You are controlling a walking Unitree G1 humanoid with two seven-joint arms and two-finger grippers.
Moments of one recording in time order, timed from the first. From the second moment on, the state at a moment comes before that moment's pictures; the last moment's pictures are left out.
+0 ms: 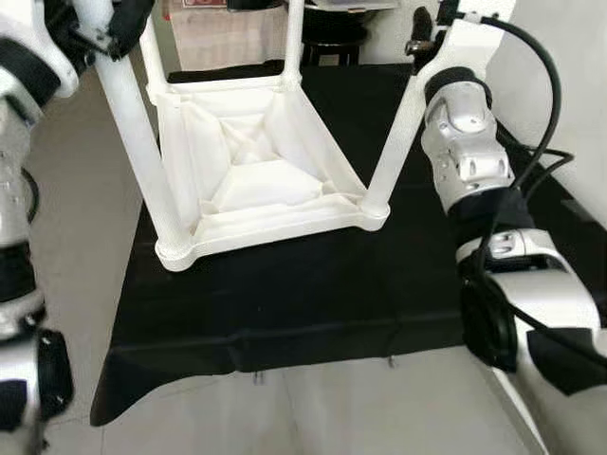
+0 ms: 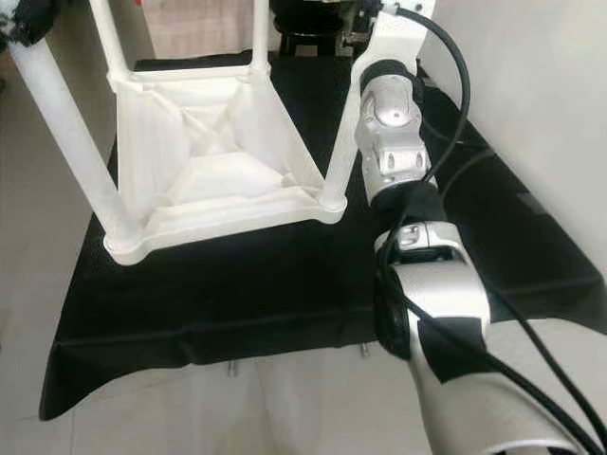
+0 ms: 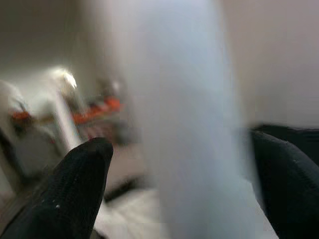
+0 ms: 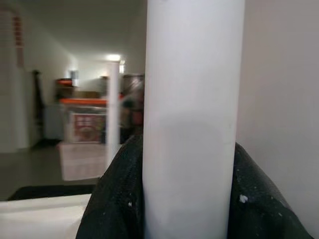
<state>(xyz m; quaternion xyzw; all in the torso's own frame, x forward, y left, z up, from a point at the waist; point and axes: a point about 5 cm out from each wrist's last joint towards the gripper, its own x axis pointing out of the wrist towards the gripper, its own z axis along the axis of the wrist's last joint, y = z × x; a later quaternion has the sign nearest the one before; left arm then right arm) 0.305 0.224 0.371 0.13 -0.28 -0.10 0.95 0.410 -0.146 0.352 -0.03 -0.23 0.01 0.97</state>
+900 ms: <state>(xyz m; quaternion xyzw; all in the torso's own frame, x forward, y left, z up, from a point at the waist) 0.268 0.212 0.231 0.11 -0.13 0.08 0.98 0.380 -0.127 0.355 -0.03 -0.27 0.18 0.95</state>
